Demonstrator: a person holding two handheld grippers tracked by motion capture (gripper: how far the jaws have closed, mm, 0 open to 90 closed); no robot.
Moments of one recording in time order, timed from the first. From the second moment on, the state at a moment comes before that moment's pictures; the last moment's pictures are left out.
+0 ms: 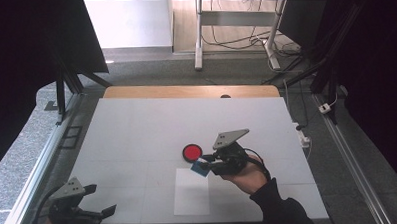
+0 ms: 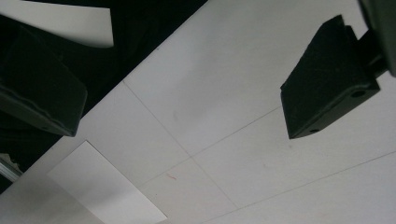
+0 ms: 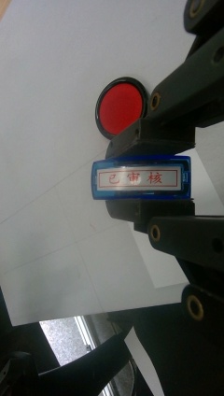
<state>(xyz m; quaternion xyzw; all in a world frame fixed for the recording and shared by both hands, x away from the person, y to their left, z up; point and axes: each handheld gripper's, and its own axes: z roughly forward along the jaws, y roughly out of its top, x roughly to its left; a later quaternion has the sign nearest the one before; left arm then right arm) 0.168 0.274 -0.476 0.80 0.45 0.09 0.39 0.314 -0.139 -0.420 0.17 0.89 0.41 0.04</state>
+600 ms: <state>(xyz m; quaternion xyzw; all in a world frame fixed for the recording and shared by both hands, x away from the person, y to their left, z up) 0.173 0.272 -0.470 0.80 0.42 0.06 0.42 0.308 -0.129 -0.415 0.15 0.89 0.42 0.03</state>
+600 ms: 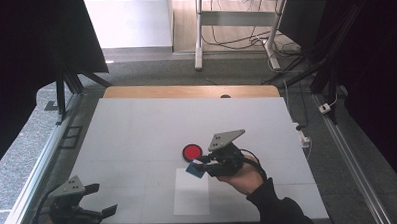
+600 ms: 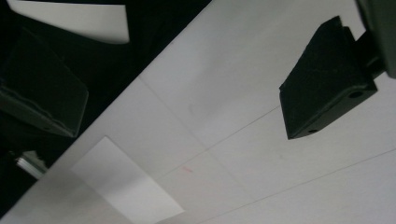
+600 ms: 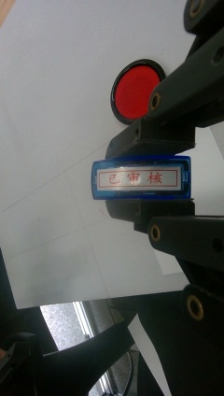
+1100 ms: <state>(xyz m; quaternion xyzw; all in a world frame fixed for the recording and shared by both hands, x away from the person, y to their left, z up) 0.199 0.247 -0.467 0.82 0.36 0.06 0.45 0.305 -0.127 -0.413 0.15 0.89 0.42 0.03</state>
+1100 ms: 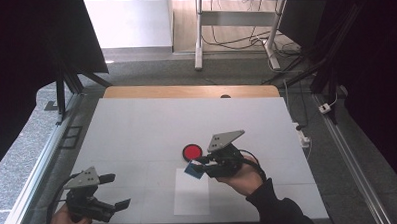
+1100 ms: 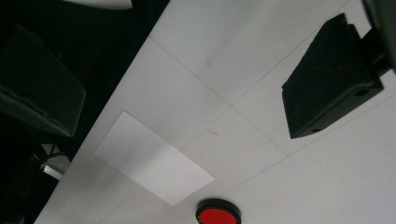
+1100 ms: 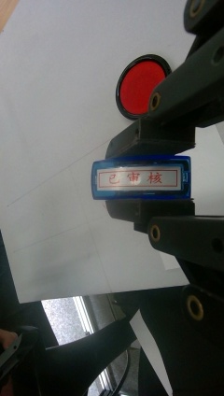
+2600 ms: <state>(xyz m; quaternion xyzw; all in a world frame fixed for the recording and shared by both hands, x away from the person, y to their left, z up) 0.269 0.159 -0.459 0.85 0.25 0.02 0.45 0.304 -0.130 -0.405 0.13 0.89 0.43 0.02</state>
